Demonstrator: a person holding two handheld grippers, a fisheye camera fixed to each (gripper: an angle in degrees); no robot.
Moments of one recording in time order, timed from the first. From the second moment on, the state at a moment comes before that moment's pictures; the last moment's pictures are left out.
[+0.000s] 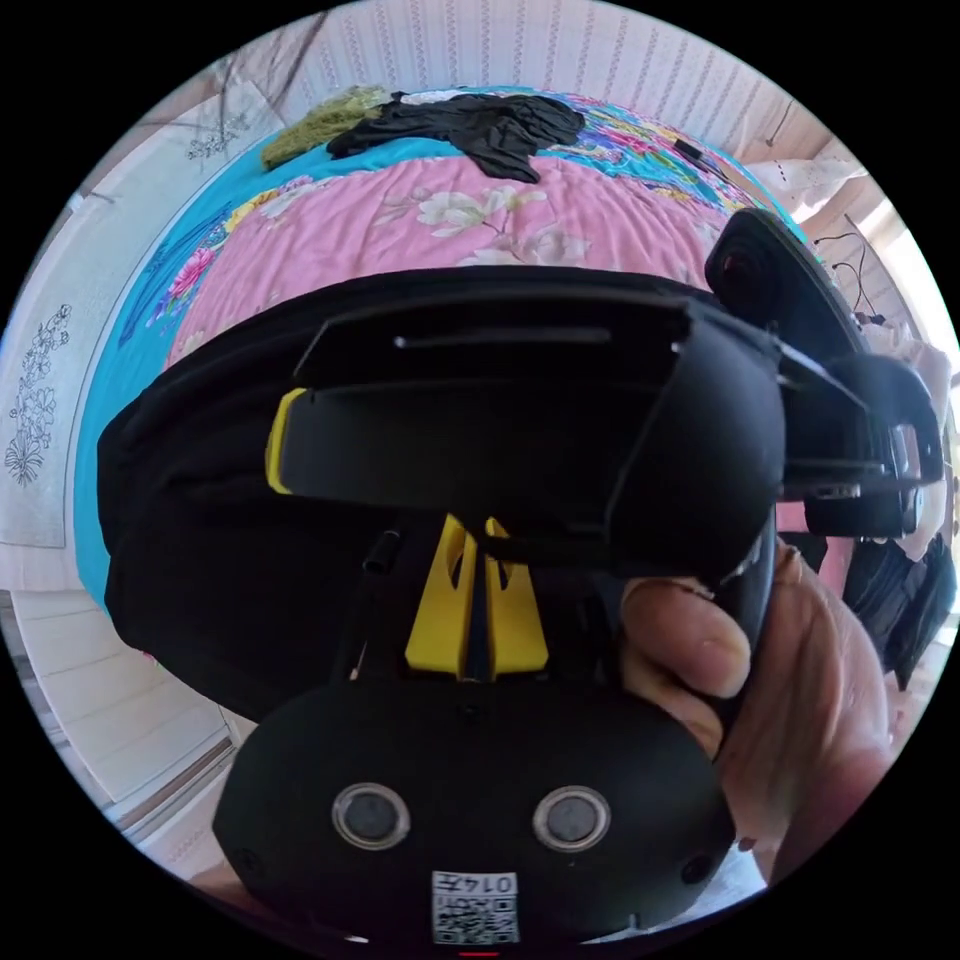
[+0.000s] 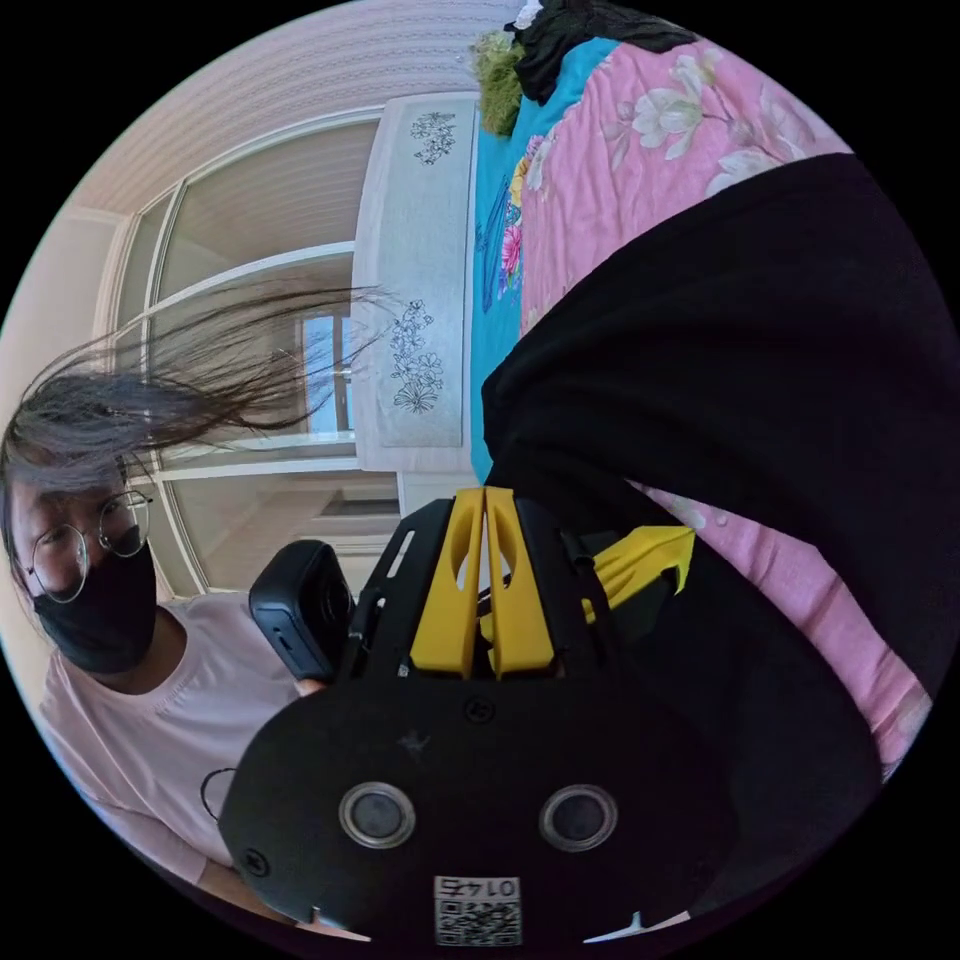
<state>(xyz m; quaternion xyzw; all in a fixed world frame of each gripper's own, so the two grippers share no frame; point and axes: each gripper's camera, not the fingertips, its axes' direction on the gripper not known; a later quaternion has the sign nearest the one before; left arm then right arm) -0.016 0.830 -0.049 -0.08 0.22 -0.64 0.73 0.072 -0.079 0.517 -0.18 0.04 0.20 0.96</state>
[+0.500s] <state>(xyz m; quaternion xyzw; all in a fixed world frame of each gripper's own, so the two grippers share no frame) 0.003 0.801 0.015 -0.14 0.18 -0.64 0.73 0.047 -0.061 0.451 -0.15 0.23 0.14 0.95</state>
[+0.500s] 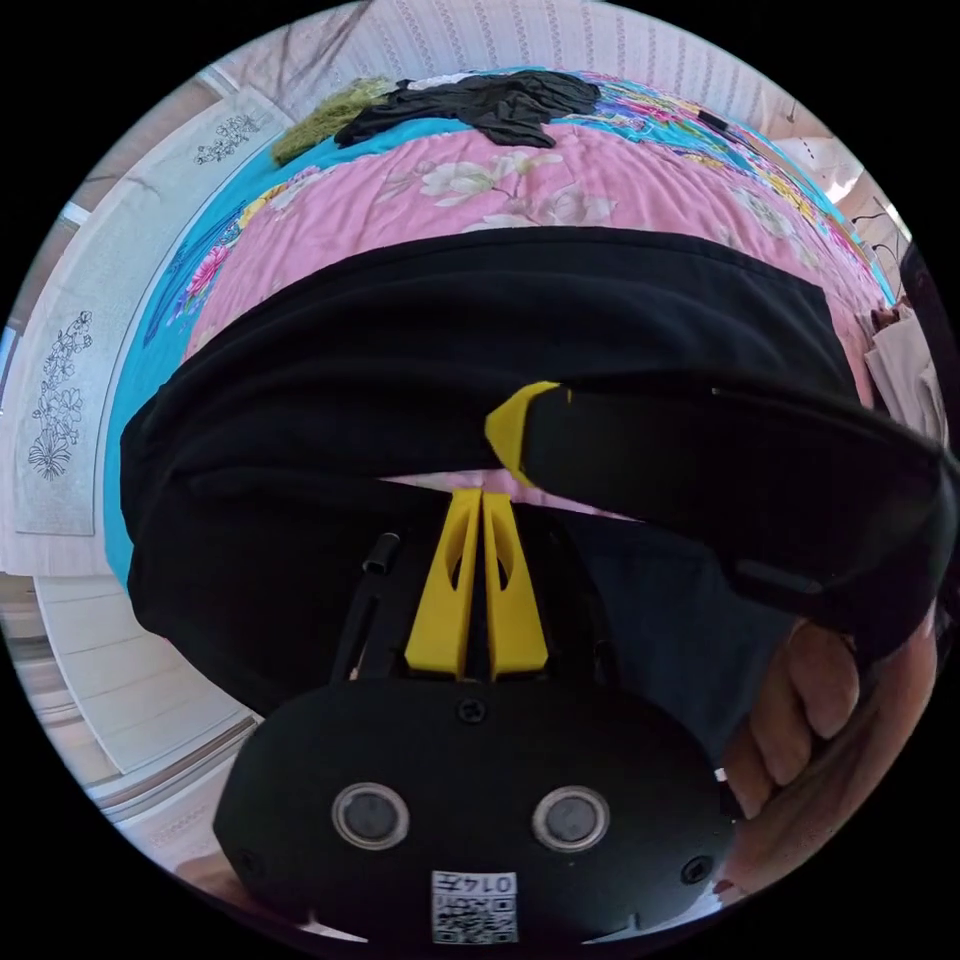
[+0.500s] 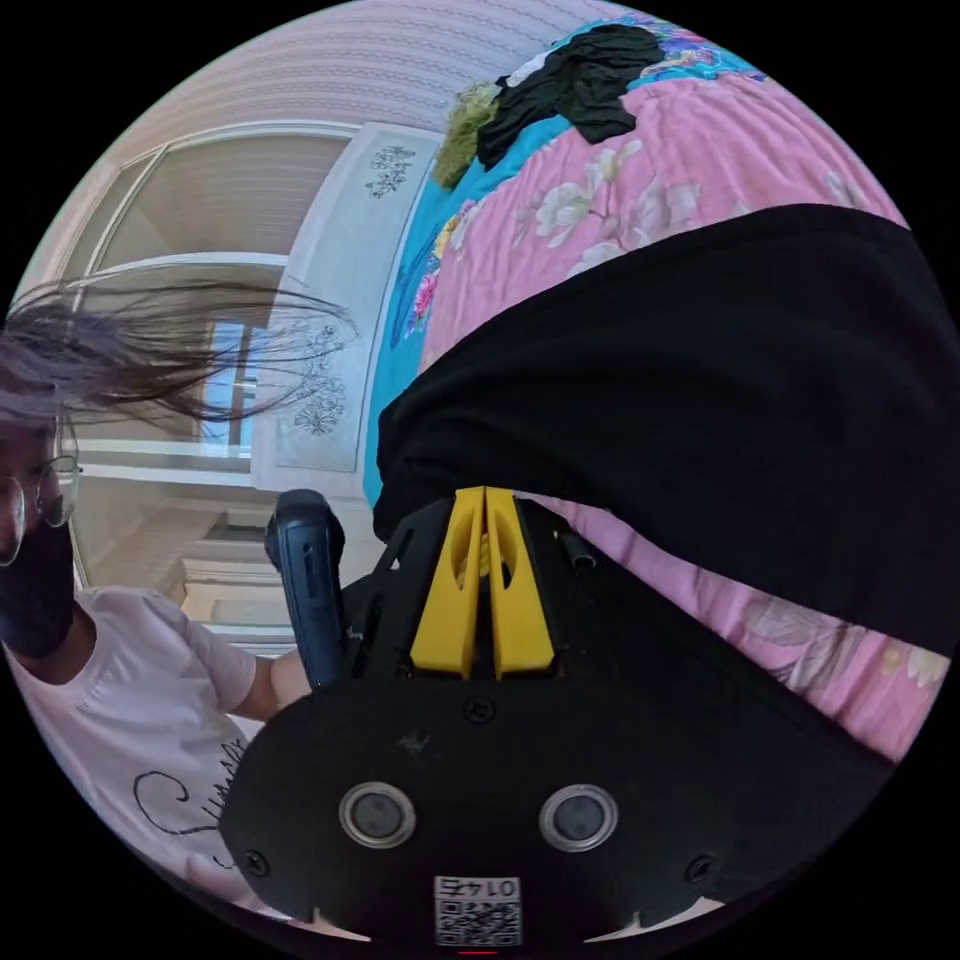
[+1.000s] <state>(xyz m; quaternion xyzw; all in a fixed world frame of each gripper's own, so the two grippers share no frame) 0.001 0.821 0.054 -0.13 0.24 -0.64 0.72 0.005 -0.087 0.523 -0.22 0.33 0.03 0.92</state>
